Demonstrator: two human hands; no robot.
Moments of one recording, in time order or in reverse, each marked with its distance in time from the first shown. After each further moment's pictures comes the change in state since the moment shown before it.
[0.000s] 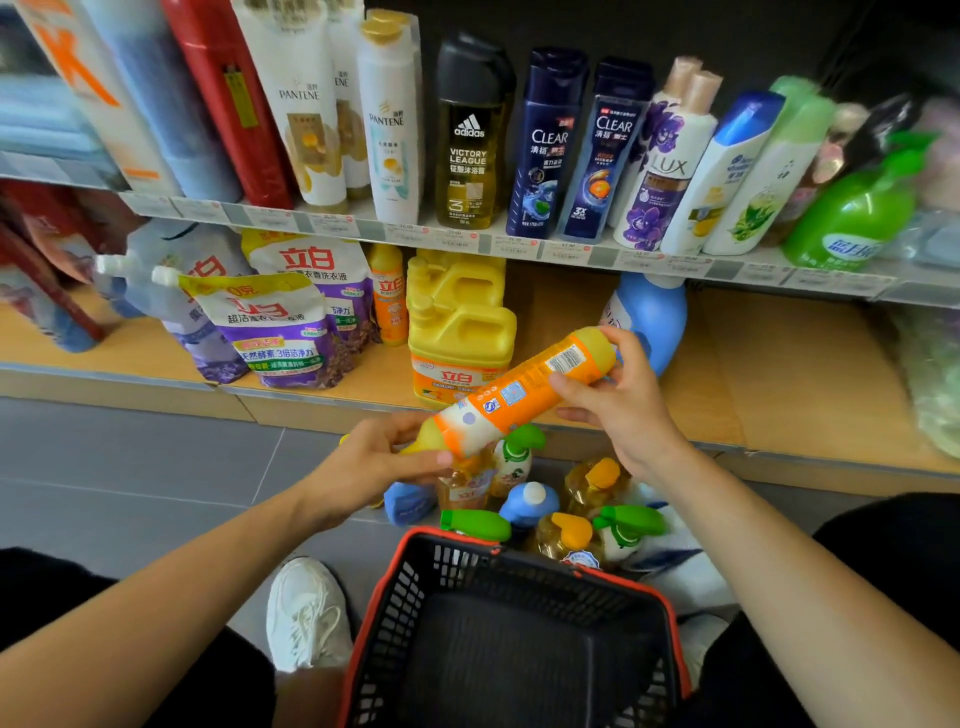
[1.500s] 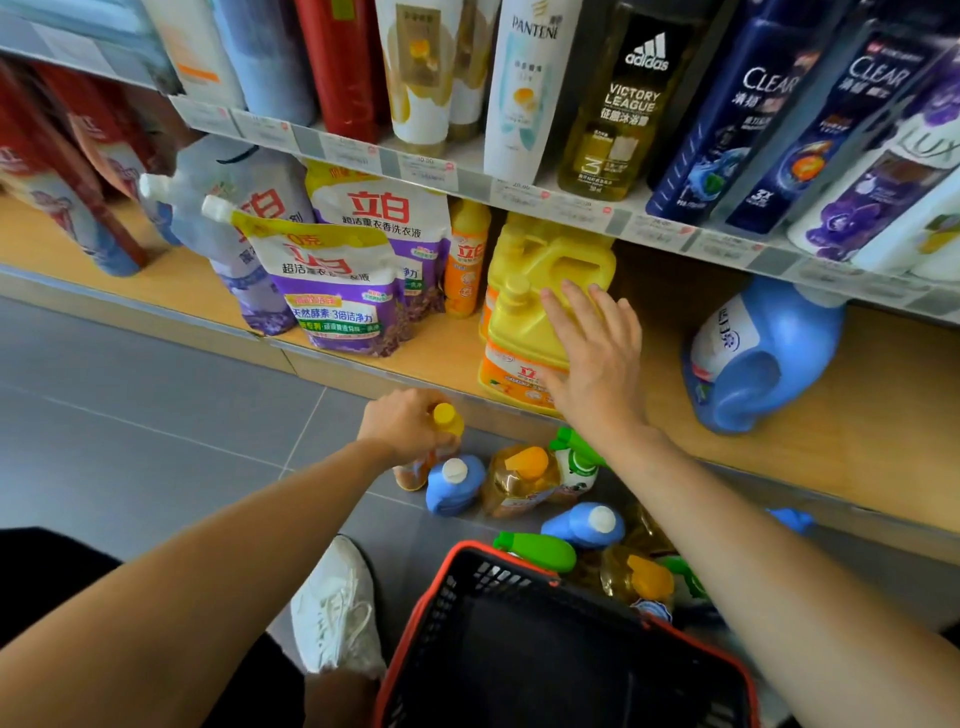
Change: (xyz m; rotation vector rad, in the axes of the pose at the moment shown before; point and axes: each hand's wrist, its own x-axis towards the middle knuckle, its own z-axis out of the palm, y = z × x) left_hand 0.110 -0.120 -0.102 1.031 0.307 -0.181; right_hand 0.104 0.071 0.097 -1.458 0.012 -0.728
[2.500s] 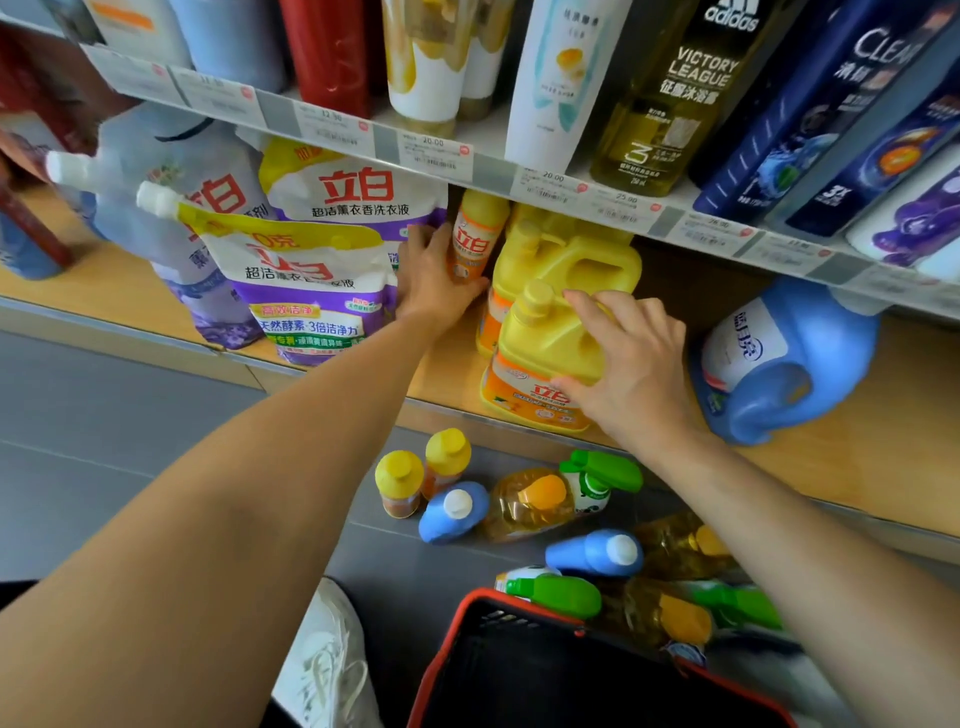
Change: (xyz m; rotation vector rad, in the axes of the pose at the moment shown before) left_hand 0.166 0.042 -0.063 -0.361 0.471 0.005; right_hand 0.022 0.009 0.000 0.030 -0.070 0.072
